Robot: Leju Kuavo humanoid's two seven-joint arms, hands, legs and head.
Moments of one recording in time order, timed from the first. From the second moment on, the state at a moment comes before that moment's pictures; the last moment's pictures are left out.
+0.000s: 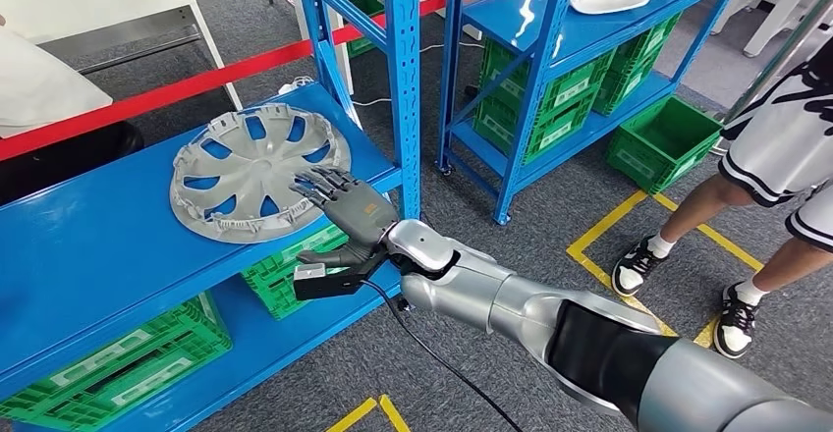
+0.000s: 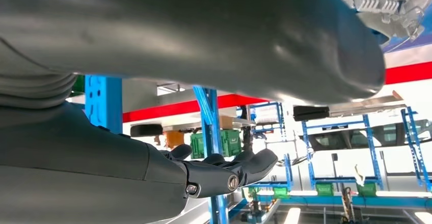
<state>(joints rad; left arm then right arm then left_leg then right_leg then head) -0.11 -0.07 0.13 -0.18 -0.75 0.19 0.24 -0.64 -0.15 0.87 -0.87 0.84 -0.10 0.00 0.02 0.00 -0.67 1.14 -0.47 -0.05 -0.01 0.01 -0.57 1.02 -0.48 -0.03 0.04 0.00</state>
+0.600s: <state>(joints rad) -0.12 -0.07 0.13 -0.18 -0.75 0.19 0.24 -0.62 -0.15 0.87 -0.88 0.85 -0.11 0.01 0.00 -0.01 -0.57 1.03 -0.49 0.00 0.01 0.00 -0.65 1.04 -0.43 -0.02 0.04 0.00</state>
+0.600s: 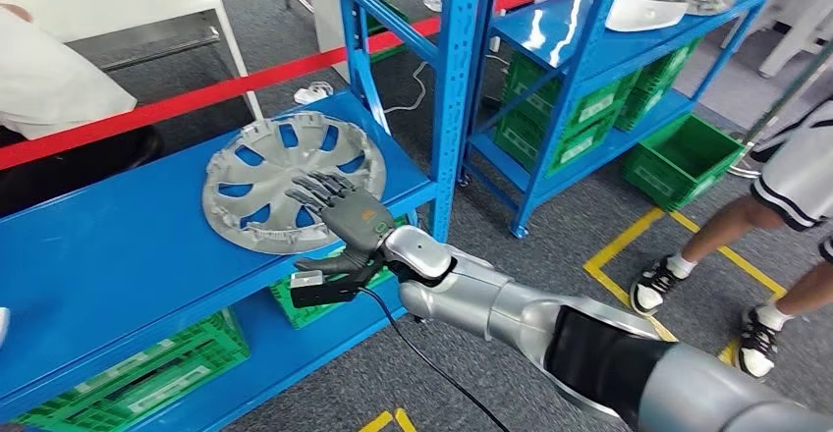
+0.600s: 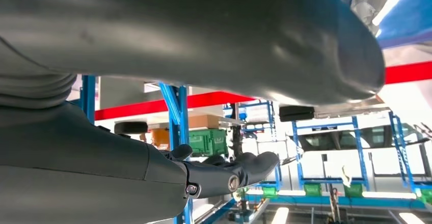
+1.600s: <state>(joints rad) -0.12 -0.07 0.14 -0.18 -0.74 0.18 0.22 -0.62 -0.15 0.86 -0.88 0.85 -0.10 0.04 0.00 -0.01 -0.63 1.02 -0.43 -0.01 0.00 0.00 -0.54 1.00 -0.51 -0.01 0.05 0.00</state>
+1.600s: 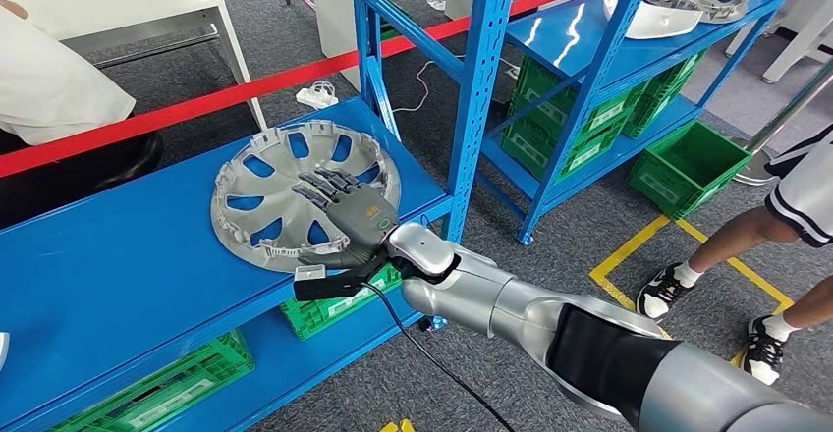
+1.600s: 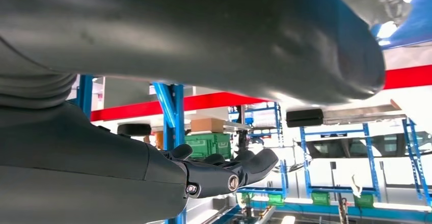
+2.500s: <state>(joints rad) -0.13 -0.07 0.15 -0.18 -0.77 0.19 0.23 -0.70 -0.15 0.72 -0.58 0.78 -0.16 -0.02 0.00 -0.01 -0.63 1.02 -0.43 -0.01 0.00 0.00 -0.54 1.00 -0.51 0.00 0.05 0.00</state>
